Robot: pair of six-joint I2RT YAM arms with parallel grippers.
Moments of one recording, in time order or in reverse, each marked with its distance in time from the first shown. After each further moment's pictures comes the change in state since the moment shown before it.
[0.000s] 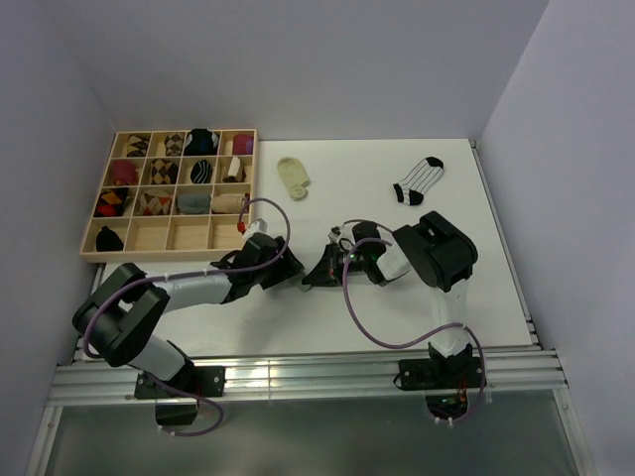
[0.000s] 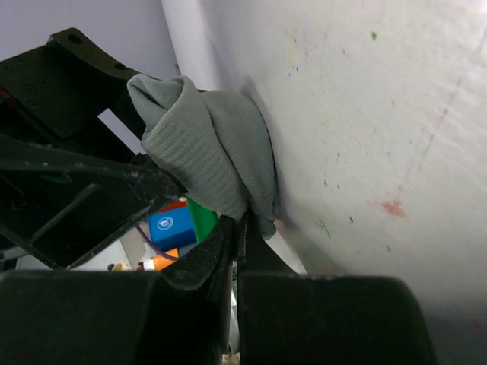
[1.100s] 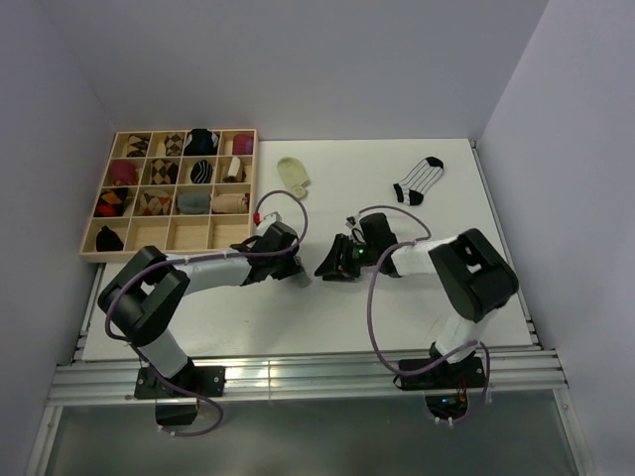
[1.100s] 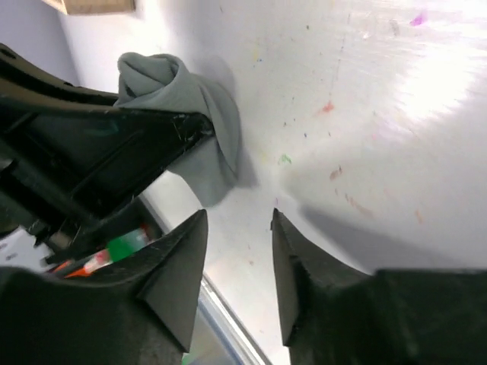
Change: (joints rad) left arm -0.037 0.159 0.224 -0.206 -0.054 0.021; right arm -0.024 -0.293 -0.004 -0.476 0.284 -0.264
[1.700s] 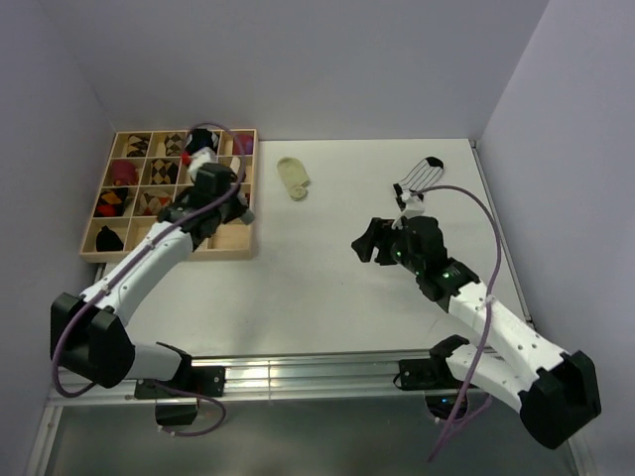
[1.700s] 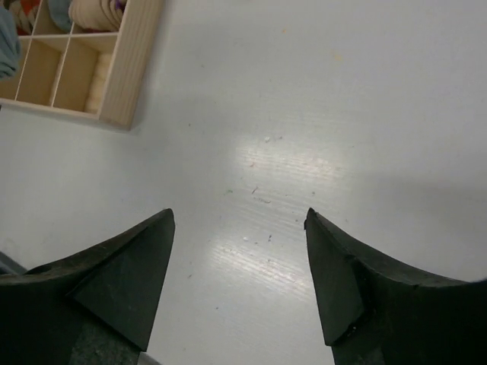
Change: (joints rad) left arm 0.253 -0.279 0.290 -0.347 -0.139 0.220; right arm -0.003 -0.747 -0.031 -0.453 0.571 -0.343
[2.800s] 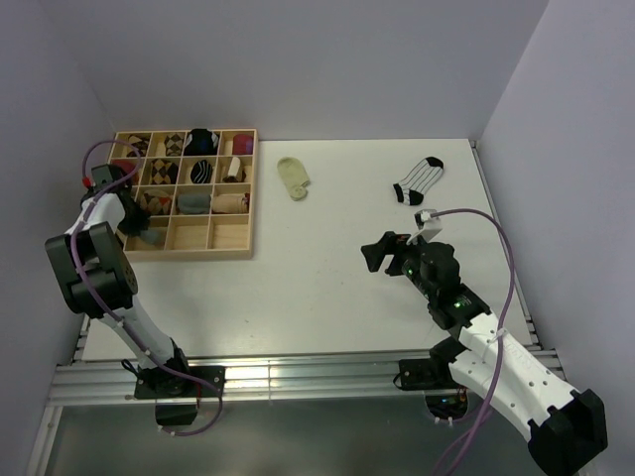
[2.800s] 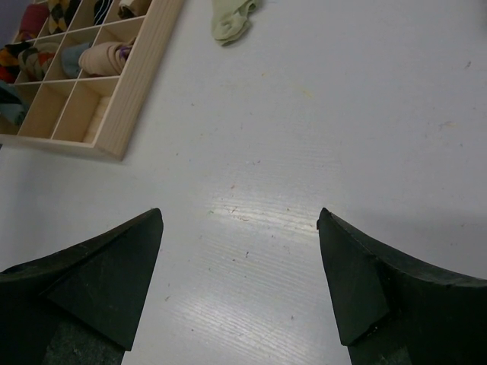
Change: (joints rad) left arm 0.852 0.425 0.153 -0.084 0.176 0.355; right arm 0.000 -0.320 -0.242 0.159 0.121 -0.034
